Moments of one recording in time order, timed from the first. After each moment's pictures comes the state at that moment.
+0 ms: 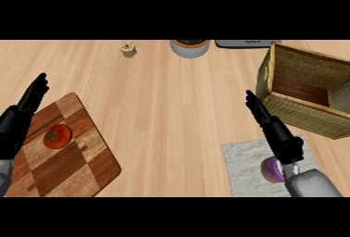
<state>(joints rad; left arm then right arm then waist) -0.12 0.63 -0.11 -1.48 0.13 0.13 -0.09 -0.17 -0.38 0.34 -1.42 -0.18 -0.09 -0.10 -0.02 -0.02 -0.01</state>
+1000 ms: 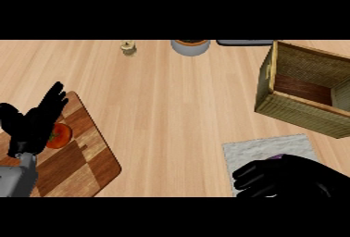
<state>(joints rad) -0.16 0.47 -0.06 -1.38 0.30 0.12 0.14 -0.09 -0.66 0.39 -1.95 -0.12 0.48 -0.60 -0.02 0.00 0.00</state>
